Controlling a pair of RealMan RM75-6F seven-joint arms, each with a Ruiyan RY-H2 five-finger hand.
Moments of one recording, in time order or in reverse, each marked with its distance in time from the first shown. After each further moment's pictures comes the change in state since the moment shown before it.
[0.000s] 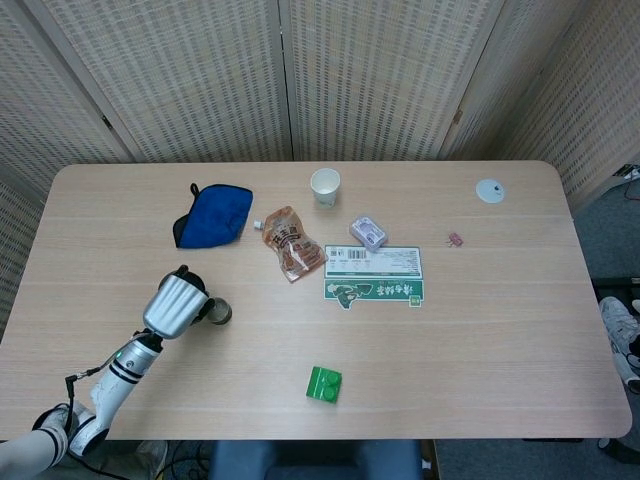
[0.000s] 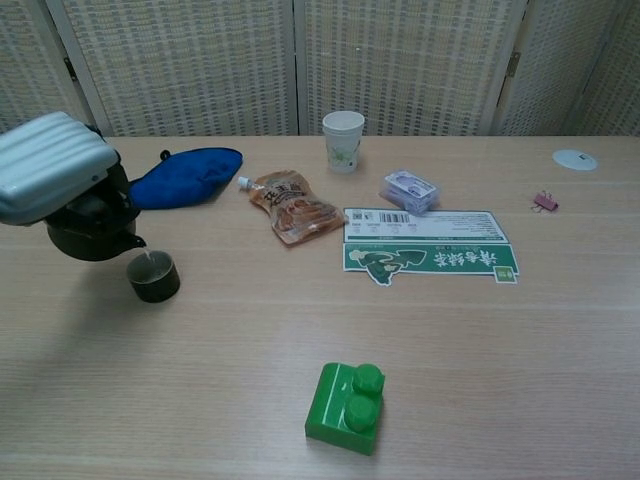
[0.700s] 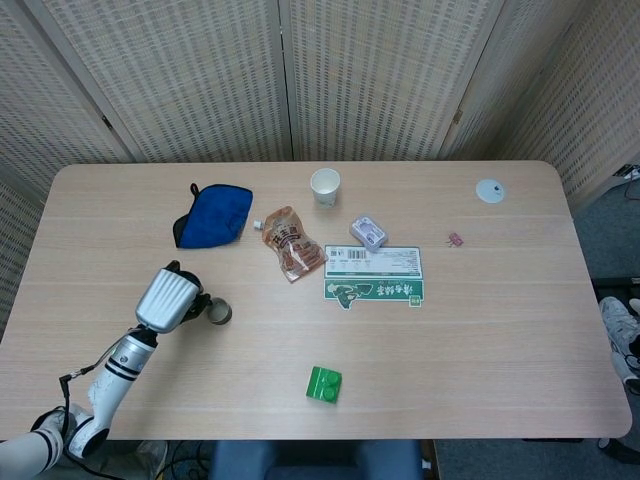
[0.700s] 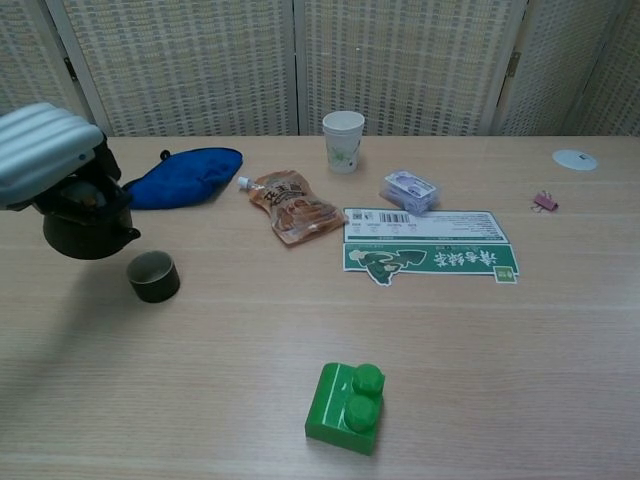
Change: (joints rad) left arm 0.011 0.045 -0.036 -0.107 -0.071 -0.042 -0.059; right arm 0.004 0.001 -0.001 -0.005 -0.004 -0.002 -0.006
